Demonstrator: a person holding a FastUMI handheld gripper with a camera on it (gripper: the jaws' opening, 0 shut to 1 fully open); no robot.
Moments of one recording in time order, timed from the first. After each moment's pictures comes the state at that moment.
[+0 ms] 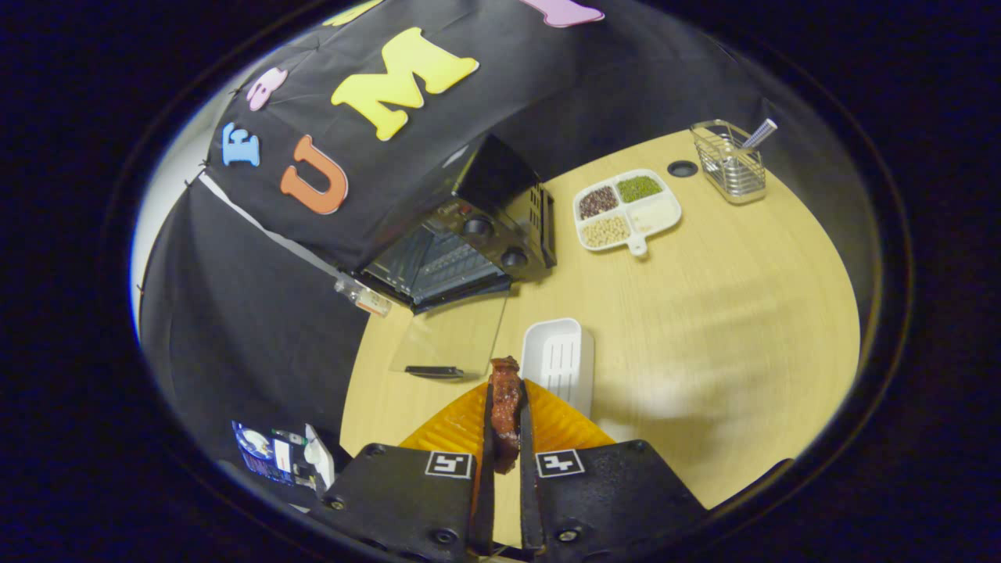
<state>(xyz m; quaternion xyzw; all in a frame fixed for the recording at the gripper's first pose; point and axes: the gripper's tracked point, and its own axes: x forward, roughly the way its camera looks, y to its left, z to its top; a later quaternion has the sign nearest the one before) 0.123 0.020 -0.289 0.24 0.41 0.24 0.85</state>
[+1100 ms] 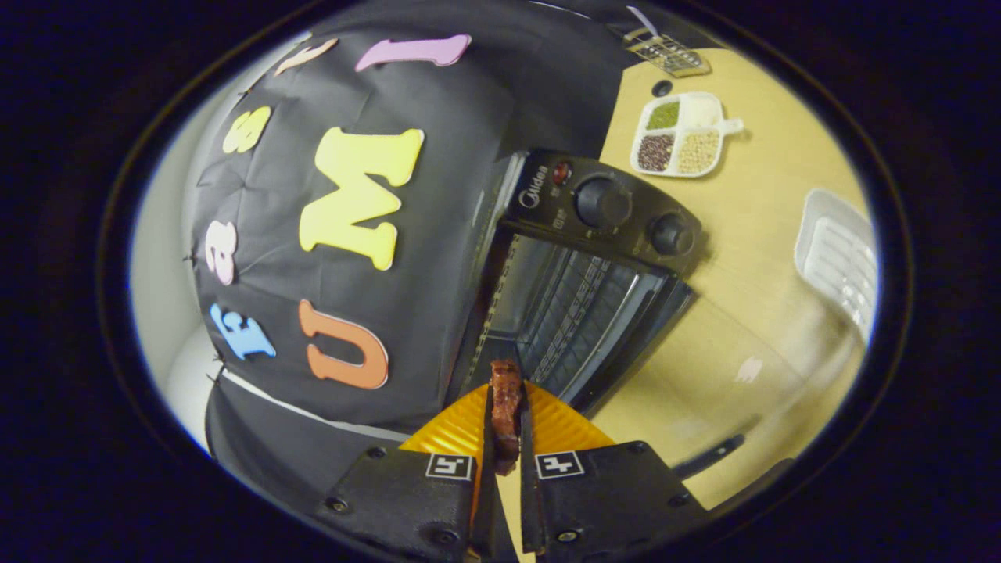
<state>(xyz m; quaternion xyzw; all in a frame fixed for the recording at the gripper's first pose) 0.260 0.242 -0.289 0.59 0.23 0.13 0.77</state>
